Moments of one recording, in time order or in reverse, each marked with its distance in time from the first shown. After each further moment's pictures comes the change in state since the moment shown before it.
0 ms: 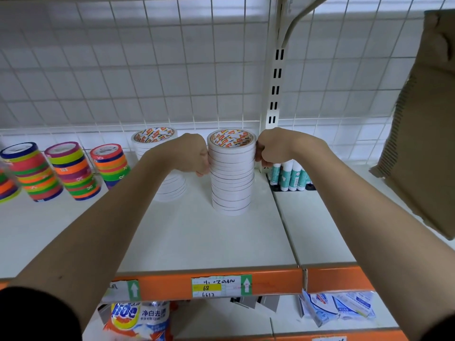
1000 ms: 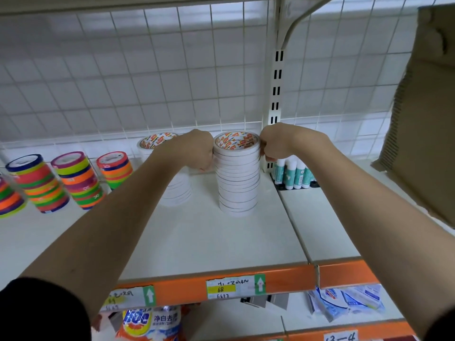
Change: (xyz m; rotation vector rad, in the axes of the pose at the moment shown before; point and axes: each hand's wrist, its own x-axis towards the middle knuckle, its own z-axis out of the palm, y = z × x) left_hand 0.004 0.007 -0.014 0.187 0.026 0.018; right_hand 0.004 -0.011 -0.005 -0.178 0.055 0.046
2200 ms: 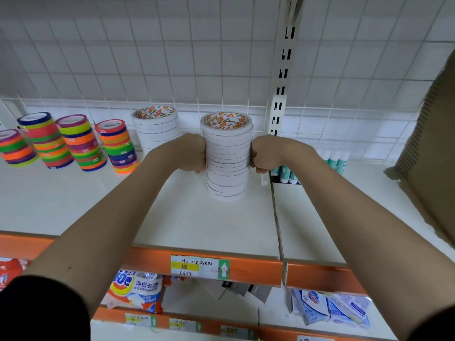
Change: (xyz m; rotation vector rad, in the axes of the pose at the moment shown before) left_hand -0.012 0.023 0.047 -0.013 -0.030 -0.149; right_hand 0.010 0.020 0.044 0.175 -0.141 -0.205
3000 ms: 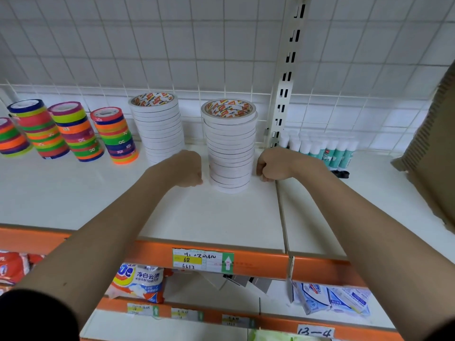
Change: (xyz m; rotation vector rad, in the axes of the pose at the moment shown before) left_hand 0.002 -0.021 0.051 -0.042 -0.089 -0.078; right_hand 0.017 0.026 0.044 0.089 -0.085 0.076
